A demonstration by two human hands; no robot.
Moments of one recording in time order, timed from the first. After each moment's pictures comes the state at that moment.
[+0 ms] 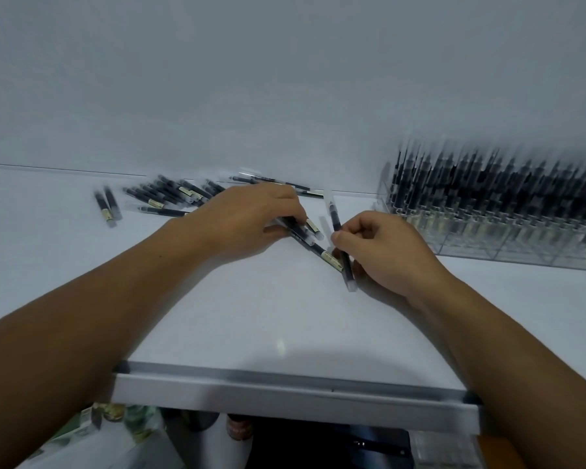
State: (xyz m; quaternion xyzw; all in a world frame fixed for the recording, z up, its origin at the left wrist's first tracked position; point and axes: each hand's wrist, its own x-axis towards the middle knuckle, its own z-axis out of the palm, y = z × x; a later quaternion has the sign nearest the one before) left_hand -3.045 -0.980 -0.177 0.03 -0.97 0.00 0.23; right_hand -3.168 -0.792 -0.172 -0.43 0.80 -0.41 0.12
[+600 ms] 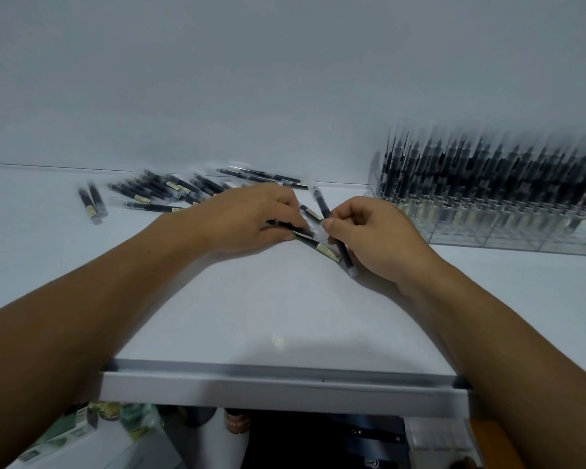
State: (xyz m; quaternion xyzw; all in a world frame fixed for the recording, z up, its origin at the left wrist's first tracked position) left_hand -3.053 -0.975 -0.178 -0.02 -0.98 -0.06 0.17; right_hand -3.170 -0.795 -0.174 -0.41 0.77 -0.46 0.13
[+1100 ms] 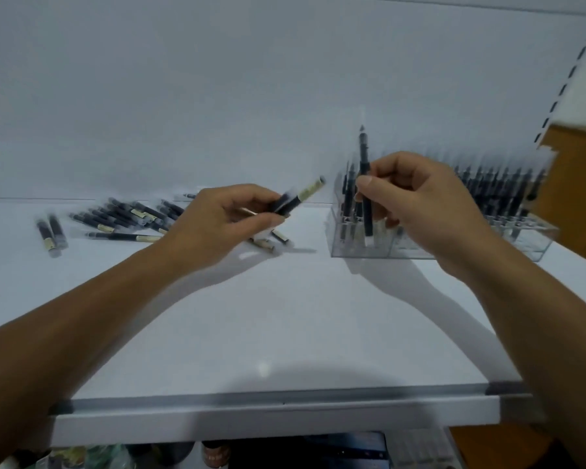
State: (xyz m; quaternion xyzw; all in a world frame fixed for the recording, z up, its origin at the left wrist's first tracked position) left_hand -3.058 -0.941 -0.163 0.03 -0.86 -0.38 0.35; right_hand -3.203 -0.738 -0.117 -0.42 0.72 -0.56 0.04
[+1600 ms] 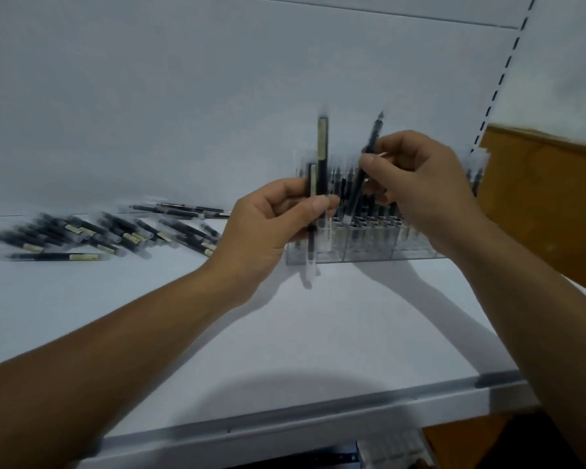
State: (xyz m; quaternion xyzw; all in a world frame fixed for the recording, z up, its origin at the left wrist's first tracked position) left_hand -3.118 -0.842 -0.147 0.03 -0.65 -0.69 0.31; right_hand -3.247 -0.713 -0.103 -0.39 0.71 -0.58 -0.05
